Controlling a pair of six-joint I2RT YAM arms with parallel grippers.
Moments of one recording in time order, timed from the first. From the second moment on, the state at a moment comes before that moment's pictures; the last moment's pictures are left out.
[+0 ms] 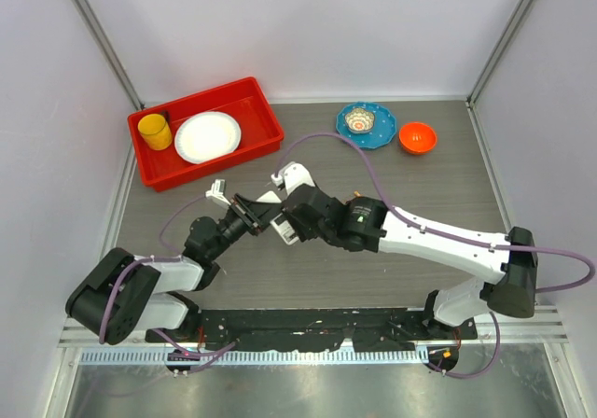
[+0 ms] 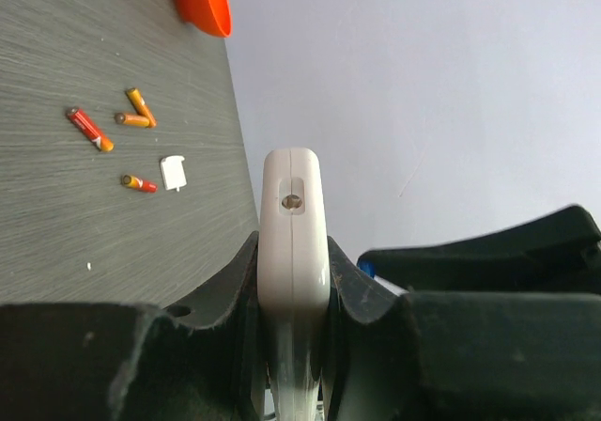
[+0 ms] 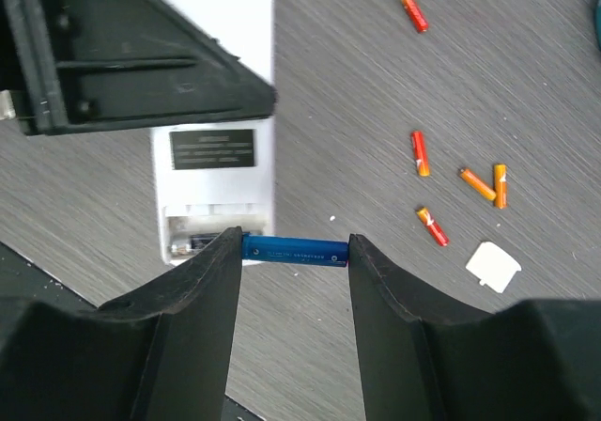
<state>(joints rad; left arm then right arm) -0.52 1.29 0.16 1.21 0.27 -1.37 1.15 1.42 1.31 -0.69 0.47 0.26</state>
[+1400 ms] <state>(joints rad) -0.52 1.37 0.18 1.28 0.30 -1.41 1.26 1.57 1.40 -0.75 0.54 0.24</state>
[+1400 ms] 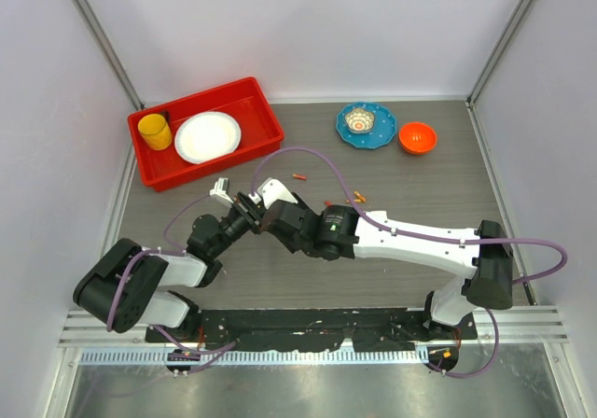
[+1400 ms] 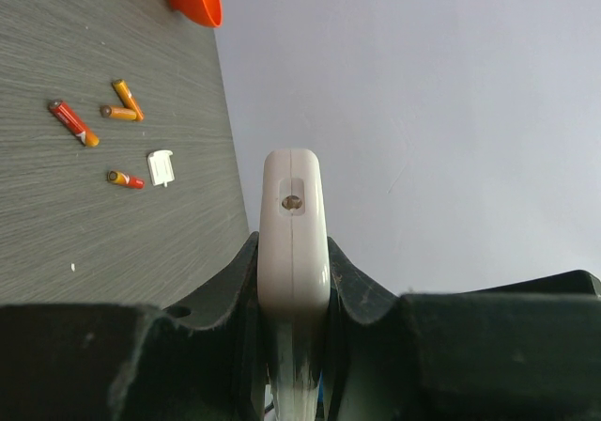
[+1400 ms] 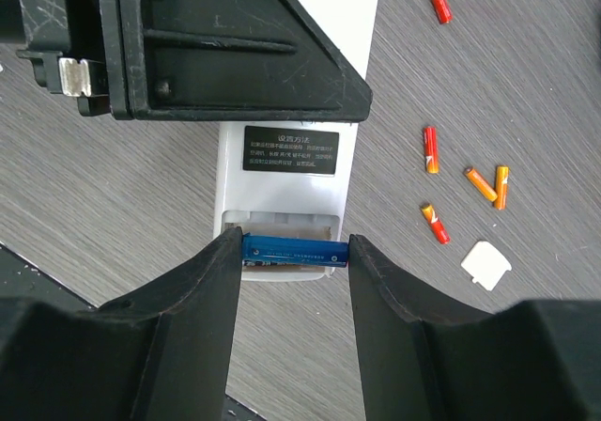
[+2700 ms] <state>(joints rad) -0.52 1.35 0.18 1.28 0.30 -1.41 1.27 1.57 1.42 -0.75 0.57 0.26</state>
